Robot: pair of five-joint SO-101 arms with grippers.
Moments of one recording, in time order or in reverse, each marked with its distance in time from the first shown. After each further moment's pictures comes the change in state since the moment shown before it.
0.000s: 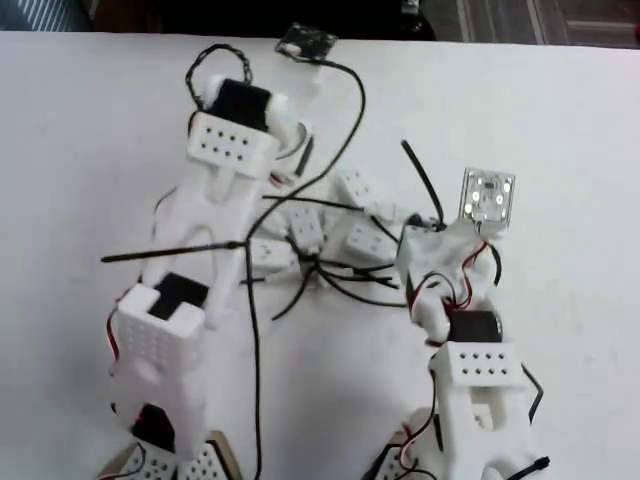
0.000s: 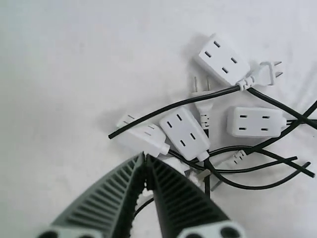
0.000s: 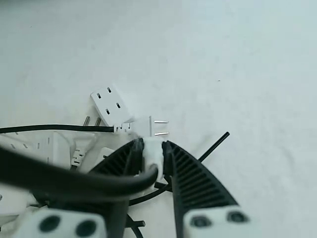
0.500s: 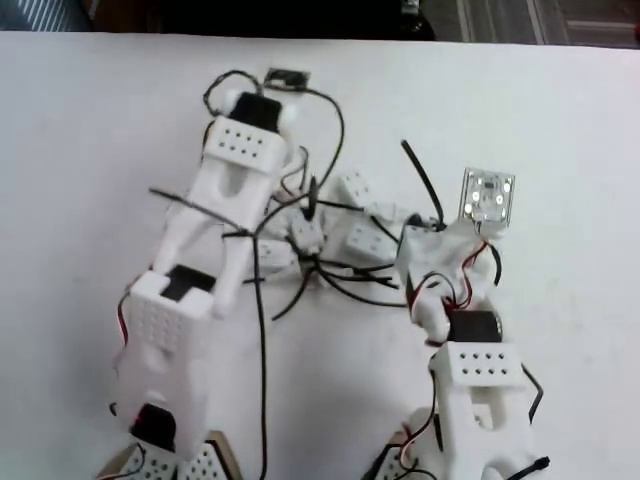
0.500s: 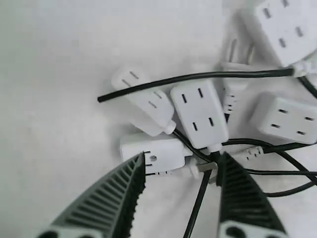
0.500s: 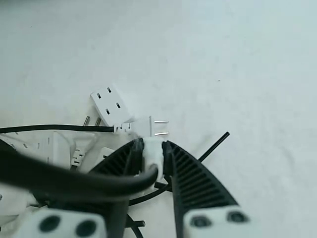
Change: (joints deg) left arm -1.7 8.0 9.1 0.0 16.8; right arm 0.0 0.0 0.0 0.0 0.0
